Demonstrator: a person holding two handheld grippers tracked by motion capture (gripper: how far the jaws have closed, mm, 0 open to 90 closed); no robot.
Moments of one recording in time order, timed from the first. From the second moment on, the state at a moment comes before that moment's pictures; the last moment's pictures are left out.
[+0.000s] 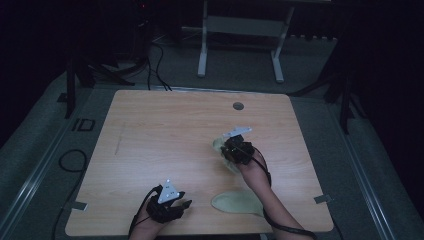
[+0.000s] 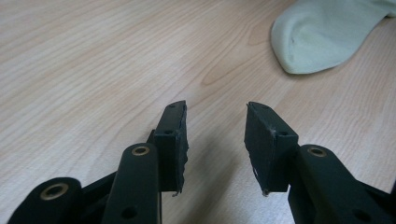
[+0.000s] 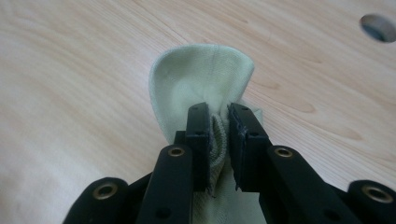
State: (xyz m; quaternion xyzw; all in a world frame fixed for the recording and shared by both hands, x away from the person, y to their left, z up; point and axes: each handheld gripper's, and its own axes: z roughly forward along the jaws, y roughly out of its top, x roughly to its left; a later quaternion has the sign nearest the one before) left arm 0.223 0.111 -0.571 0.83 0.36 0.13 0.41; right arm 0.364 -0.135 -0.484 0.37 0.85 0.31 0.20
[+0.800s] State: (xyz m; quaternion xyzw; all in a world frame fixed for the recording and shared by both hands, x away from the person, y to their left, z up) left arm 0.234 0.101 -0.572 0.83 0.36 0.12 0.41; right arm 0.350 -0.164 -0.549 0.35 0.89 0.26 0.17
